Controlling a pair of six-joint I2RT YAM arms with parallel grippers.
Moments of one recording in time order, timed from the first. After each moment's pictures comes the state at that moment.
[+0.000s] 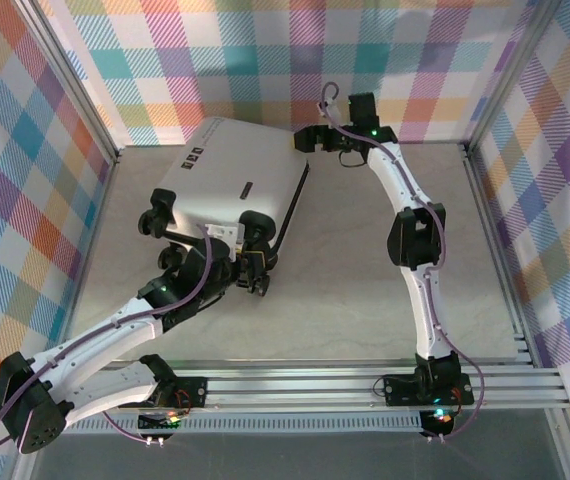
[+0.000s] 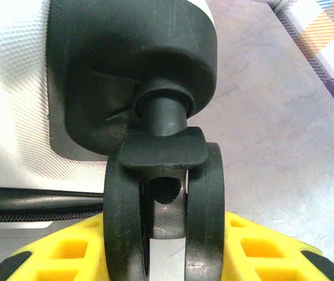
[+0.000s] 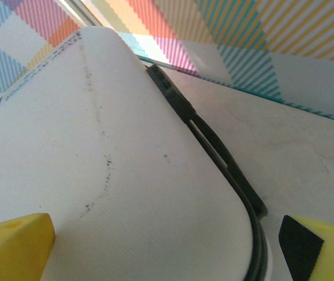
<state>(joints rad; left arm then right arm) -0.77 0.99 0.72 -0.28 -0.15 -0.52 0.27 2.54 2.56 -0.60 -0.79 0.14</state>
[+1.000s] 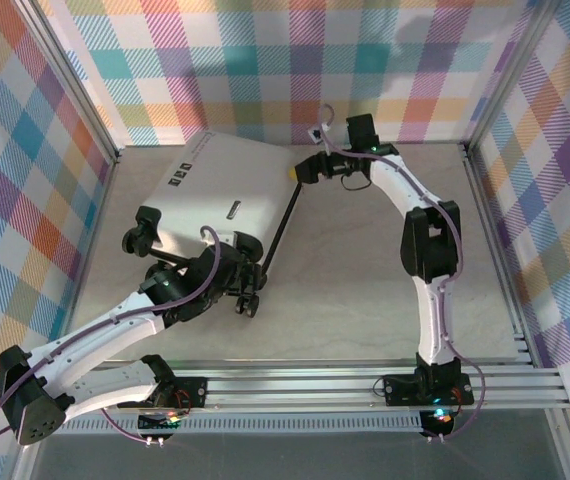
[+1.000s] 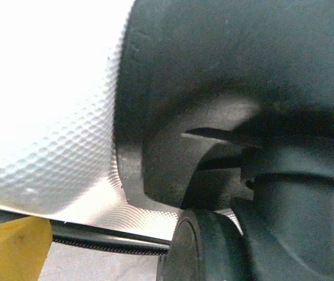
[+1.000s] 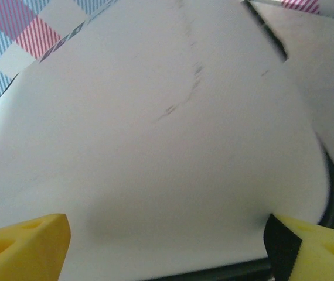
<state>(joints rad) -0.82 1.02 0.84 -0.67 -0.42 -0.55 0.31 2.20 1.94 -0.48 -1.02 -0.05</state>
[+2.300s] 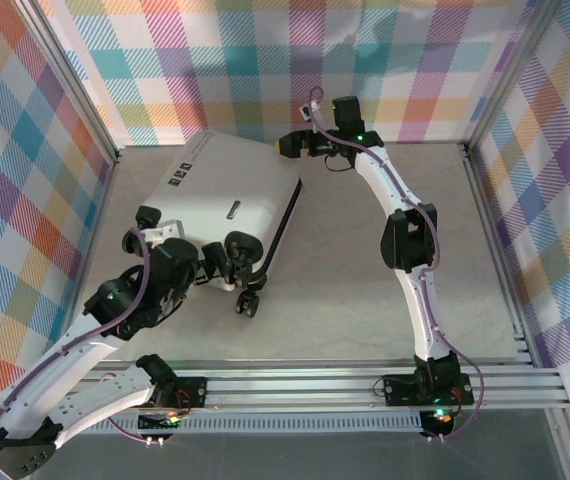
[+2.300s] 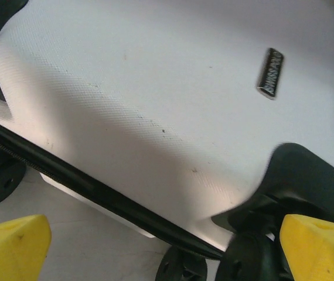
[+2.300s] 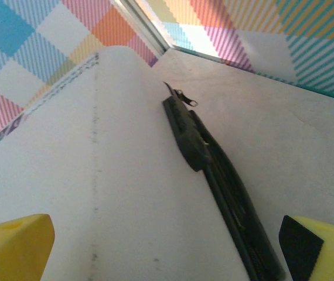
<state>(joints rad) -0.70 0.81 0.95 -0.88 -0.48 -0.78 0.34 2.53 2.51 -0.53 -0.85 0.20</state>
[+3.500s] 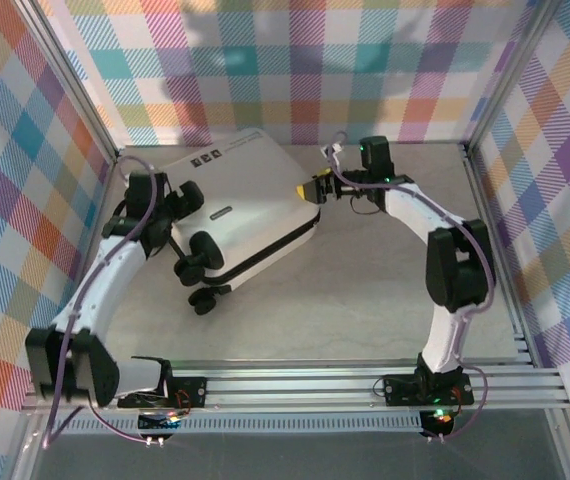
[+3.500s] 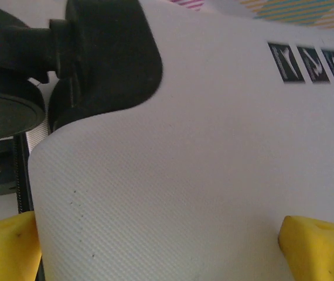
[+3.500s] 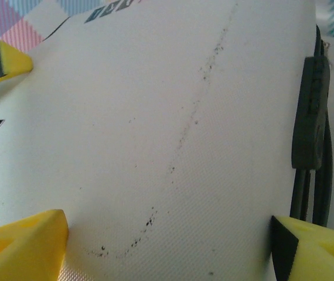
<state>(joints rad) -0.11 1.35 1.13 -0.46 -0.07 -0.55 0.32 1.85 1.38 -0.08 -0.86 0.06</state>
